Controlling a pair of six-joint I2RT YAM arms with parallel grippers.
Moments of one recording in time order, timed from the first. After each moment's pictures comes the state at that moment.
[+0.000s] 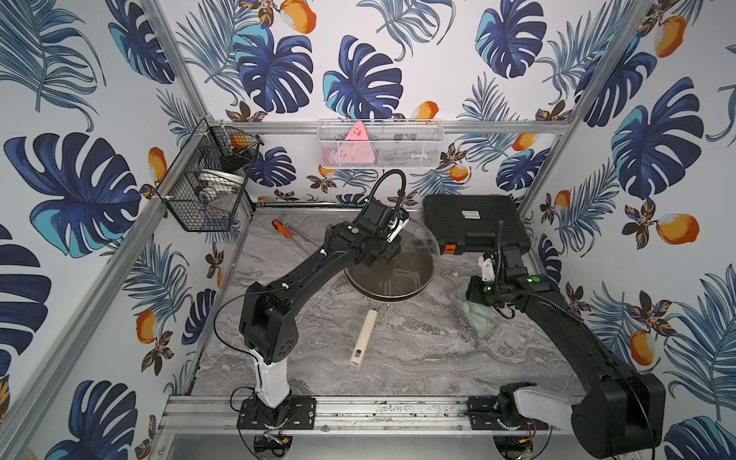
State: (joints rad) left arm -0.57 1.86 1.77 -0.74 0.00 0.16; right arm 0.16 1.22 0.94 -0.78 -0.14 0.37
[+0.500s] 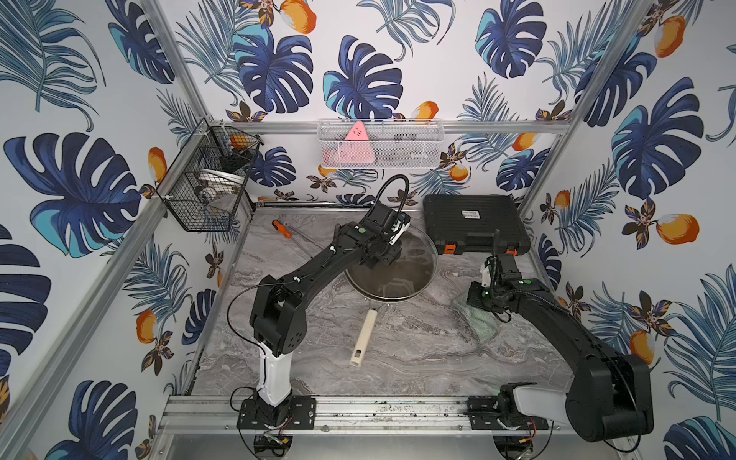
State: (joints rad) left arm -0.57 1.94 1.80 -0.76 -0.02 0.14; right arm 0.13 1.30 0.84 -0.67 -0.09 0.39
